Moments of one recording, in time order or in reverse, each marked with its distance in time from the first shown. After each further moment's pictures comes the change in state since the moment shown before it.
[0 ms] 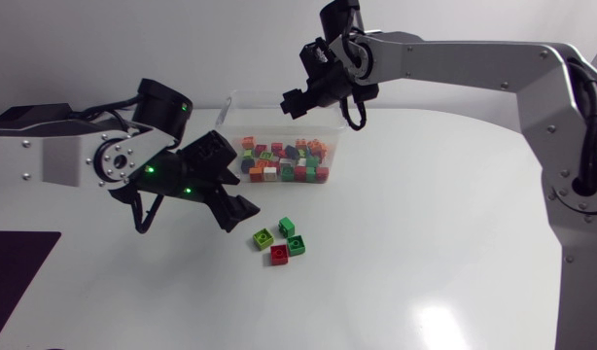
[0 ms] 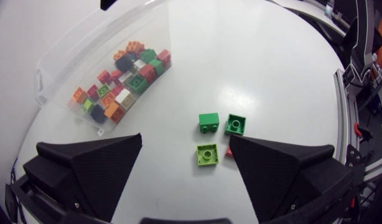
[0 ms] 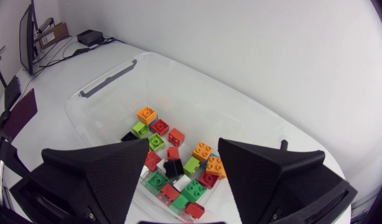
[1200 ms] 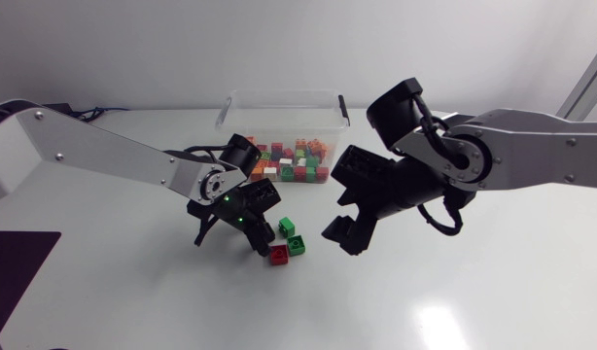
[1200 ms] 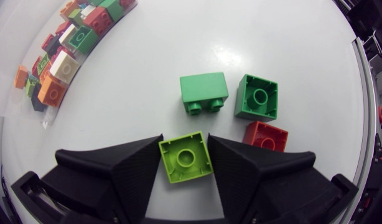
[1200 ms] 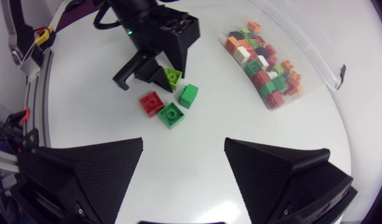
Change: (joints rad) left arm -0.103 0.428 0.154 0.008 -0.118 0.018; right arm 0.095 -0.647 -0.924 -0.106 -0.163 -0.370
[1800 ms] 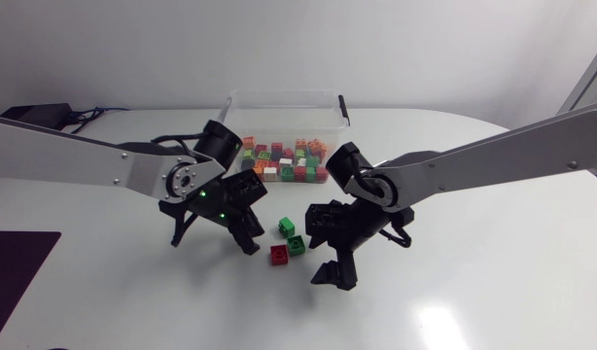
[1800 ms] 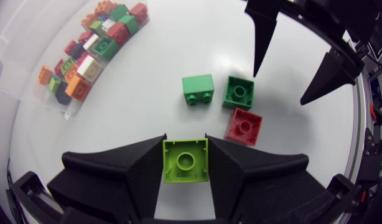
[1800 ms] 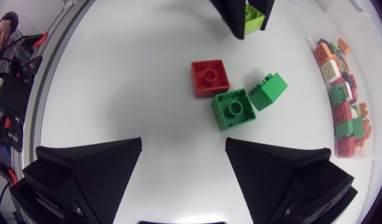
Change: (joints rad) left arm 0.018 -0.206 -0.098 -0.035 -0.004 0.000; right arm 0.021 0.369 0.047 0.037 -0.184 -0.417
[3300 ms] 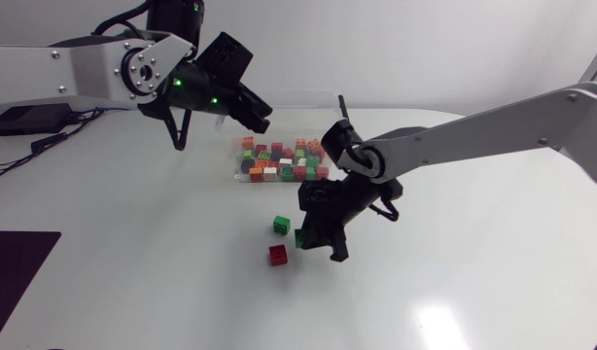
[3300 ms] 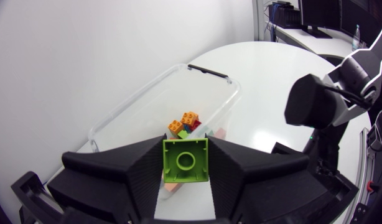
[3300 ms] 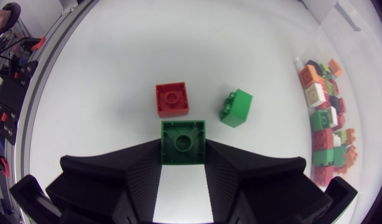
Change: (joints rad) left arm 0.083 -0.045 0.393 0.093 0.023 -0.142; right arm -0.042 0.067 0.178 -0.074 -0.040 -0.105
